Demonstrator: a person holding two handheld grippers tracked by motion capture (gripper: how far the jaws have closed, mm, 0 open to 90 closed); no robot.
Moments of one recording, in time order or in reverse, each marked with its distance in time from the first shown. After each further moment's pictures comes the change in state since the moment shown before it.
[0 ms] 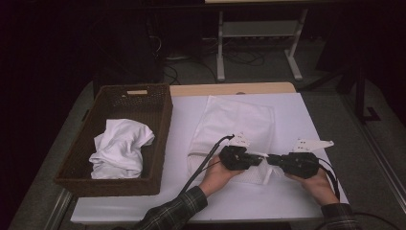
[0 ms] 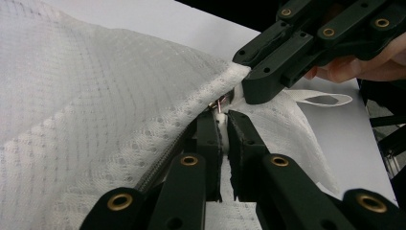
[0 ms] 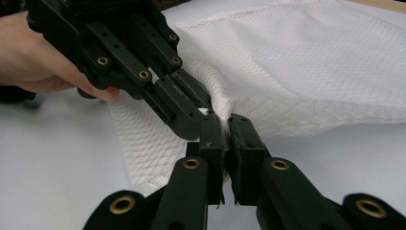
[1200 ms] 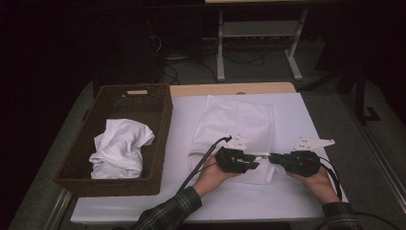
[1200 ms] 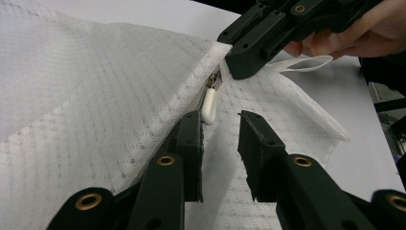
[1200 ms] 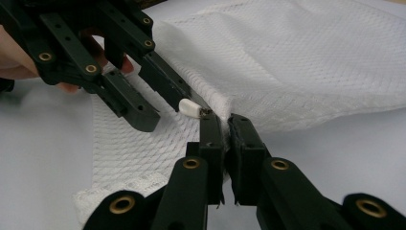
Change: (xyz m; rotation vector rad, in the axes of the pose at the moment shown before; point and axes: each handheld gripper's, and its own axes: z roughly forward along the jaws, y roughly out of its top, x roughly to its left) left arm -0.003 -0.004 -0.009 0.021 0.019 0.072; right arm -0.009 -0.003 0.000 0.008 -0.016 0.025
